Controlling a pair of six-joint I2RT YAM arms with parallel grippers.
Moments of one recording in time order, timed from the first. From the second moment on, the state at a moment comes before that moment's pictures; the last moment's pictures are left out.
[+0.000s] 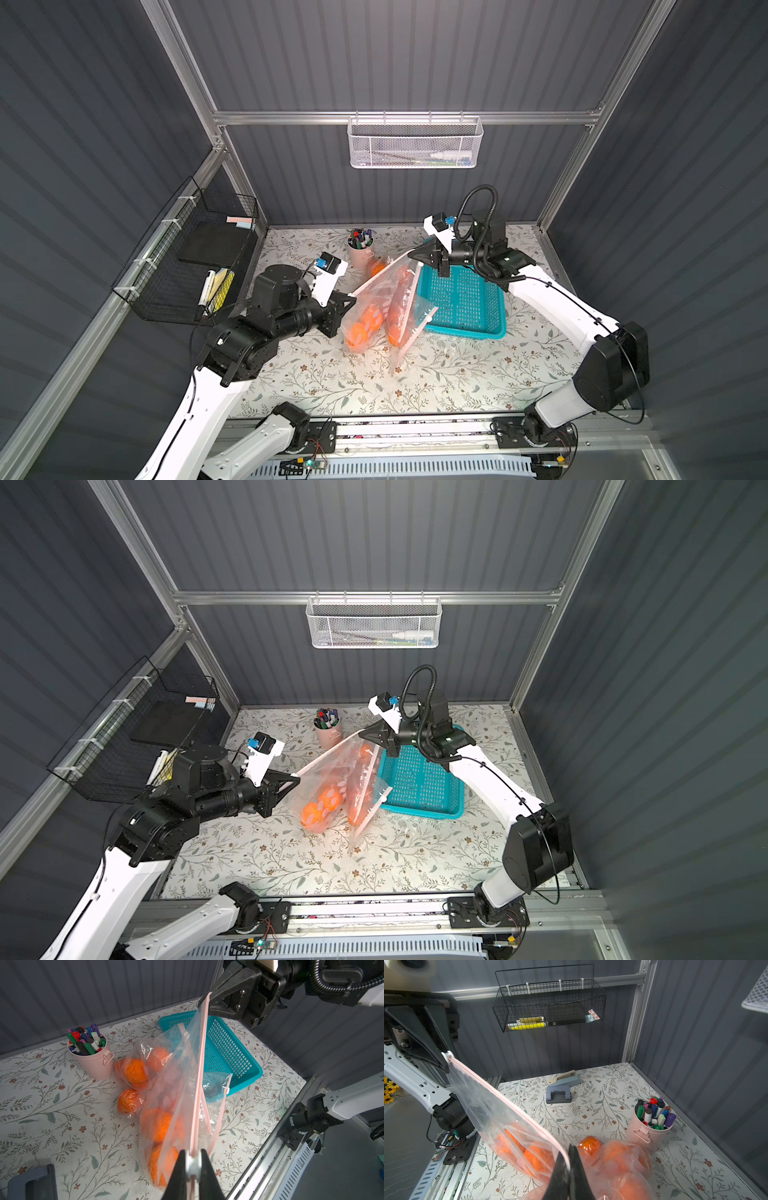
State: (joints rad) left arm -0.46 0.88 1.31 -0.99 0.28 -0.06; right arm 0.45 1.56 1.35 -0.11 -0.94 -0.23
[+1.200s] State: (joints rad) left arm -0.46 1.11 1.39 -0.82 0.53 -0.05; right arm 0.46 1.51 1.23 -0.03 -1.02 -0.32
